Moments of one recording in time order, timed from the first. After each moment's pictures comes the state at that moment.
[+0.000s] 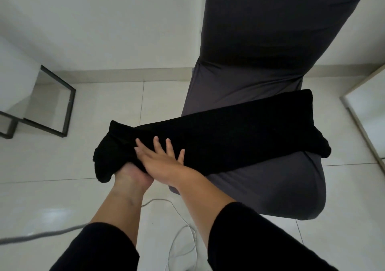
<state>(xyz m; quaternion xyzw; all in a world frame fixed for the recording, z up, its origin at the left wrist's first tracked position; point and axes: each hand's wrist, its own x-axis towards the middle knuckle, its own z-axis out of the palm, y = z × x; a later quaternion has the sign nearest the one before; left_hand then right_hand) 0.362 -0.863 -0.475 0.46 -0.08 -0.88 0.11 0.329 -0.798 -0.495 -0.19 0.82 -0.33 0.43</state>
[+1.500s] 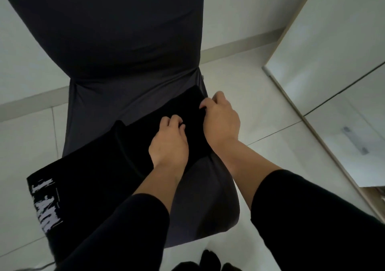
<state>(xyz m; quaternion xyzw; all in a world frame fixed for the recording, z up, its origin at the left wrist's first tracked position) 0.195 -0.588 -0.513 0.06 -0.96 -0.27 -0.01 0.163 -0.470 -0.498 0.05 0.98 -0.17 -0.07</state>
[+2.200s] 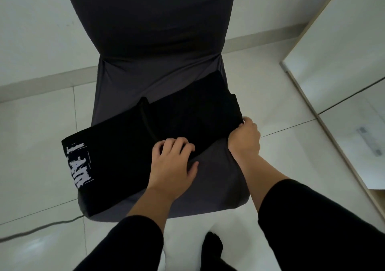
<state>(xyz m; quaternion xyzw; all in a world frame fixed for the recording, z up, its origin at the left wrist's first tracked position) 0.290 -0.650 -0.543 -0.14 -0.98 -0.10 0.05 0.220 -0.471 -0.536 0.31 0.90 -0.30 0.07</state>
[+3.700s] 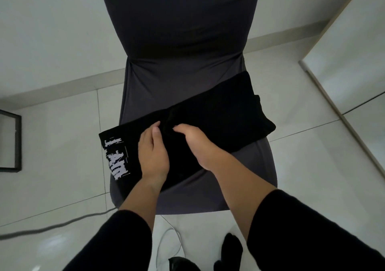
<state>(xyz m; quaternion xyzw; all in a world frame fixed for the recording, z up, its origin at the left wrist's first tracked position) 0.280 -0.710 -0.519 0.25 -0.81 -0.52 0.06 0.242 -0.608 -0.492 0.19 0.61 -0.68 0.36</state>
